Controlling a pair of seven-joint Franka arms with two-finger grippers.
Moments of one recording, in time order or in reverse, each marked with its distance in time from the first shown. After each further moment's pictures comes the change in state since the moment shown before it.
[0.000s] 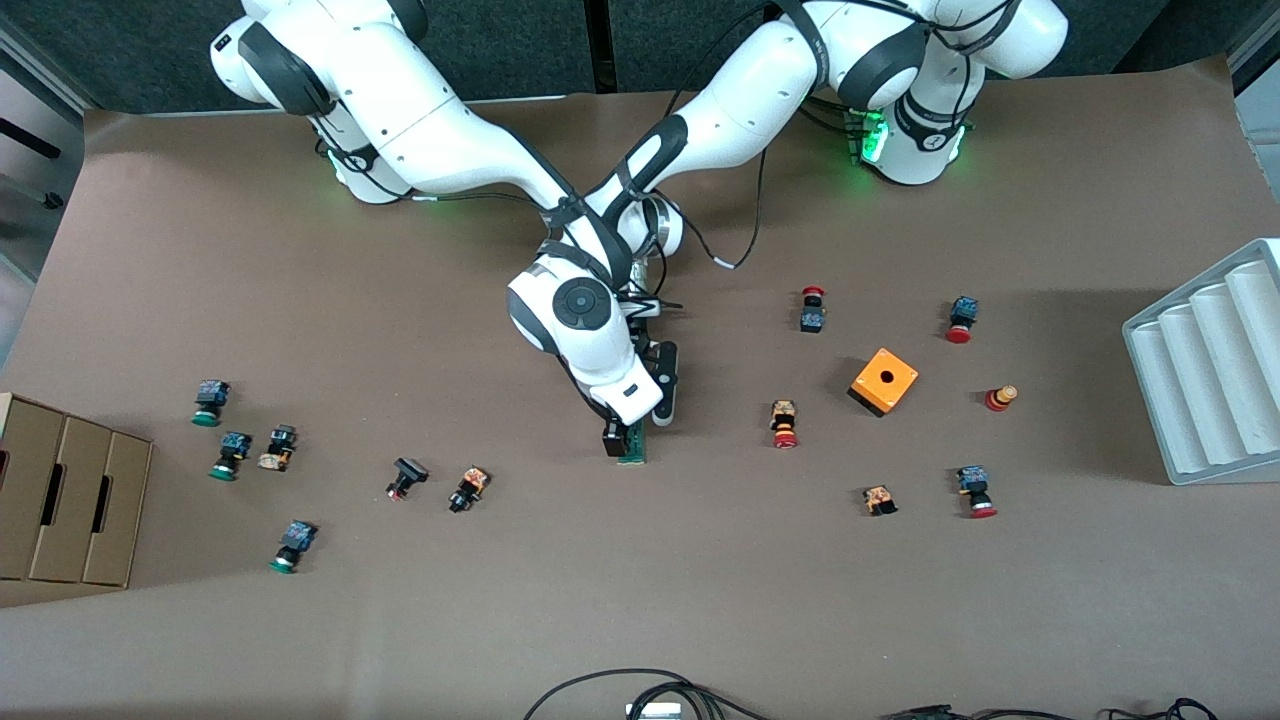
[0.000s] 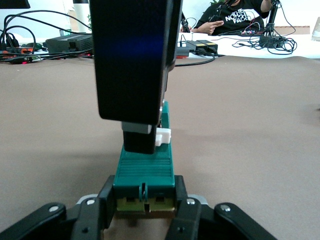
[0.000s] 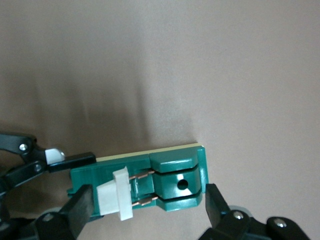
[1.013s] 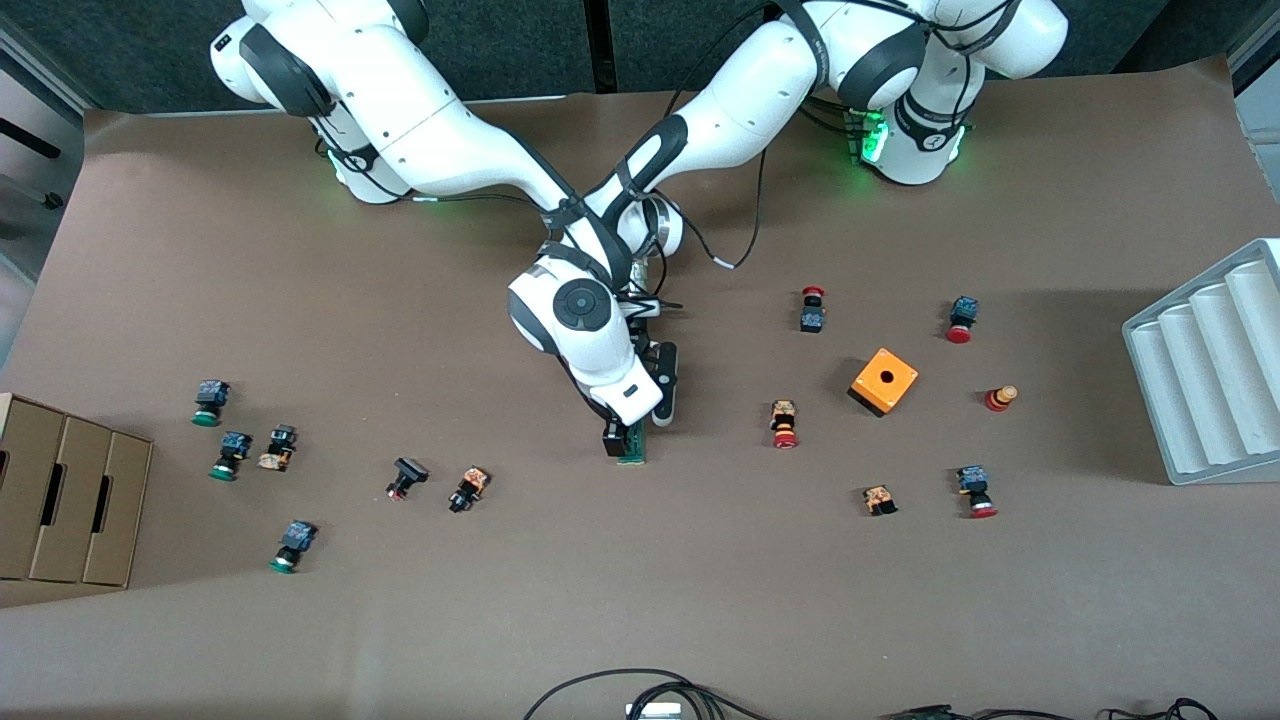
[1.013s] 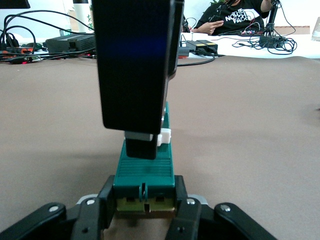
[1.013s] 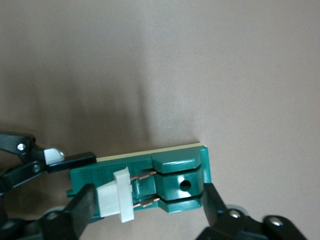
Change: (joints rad) left arm 0.000 0.000 0.000 0.000 0.000 0.000 0.000; right arm 0.000 0.005 0.000 -0.002 0.000 0.004 0.000
